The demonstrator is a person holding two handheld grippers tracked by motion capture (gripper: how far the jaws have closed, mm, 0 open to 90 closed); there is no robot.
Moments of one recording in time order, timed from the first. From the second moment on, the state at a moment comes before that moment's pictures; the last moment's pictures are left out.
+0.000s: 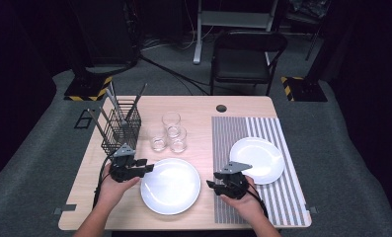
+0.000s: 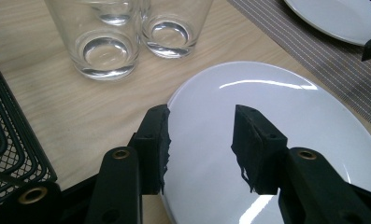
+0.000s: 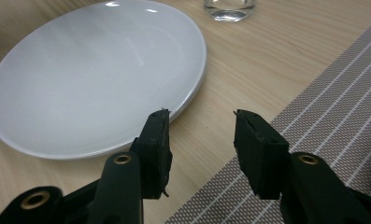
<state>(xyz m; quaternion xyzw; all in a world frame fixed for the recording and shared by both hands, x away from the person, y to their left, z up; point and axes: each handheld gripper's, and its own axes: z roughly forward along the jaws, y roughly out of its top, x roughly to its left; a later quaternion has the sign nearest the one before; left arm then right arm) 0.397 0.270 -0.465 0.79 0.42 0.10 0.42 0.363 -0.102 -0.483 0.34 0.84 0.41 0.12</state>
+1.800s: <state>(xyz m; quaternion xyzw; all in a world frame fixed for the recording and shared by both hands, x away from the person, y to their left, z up) 0.384 0.334 -0.399 0.75 0.48 0.13 0.44 0.359 -0.094 -0.483 0.33 0.84 0.41 0.11</state>
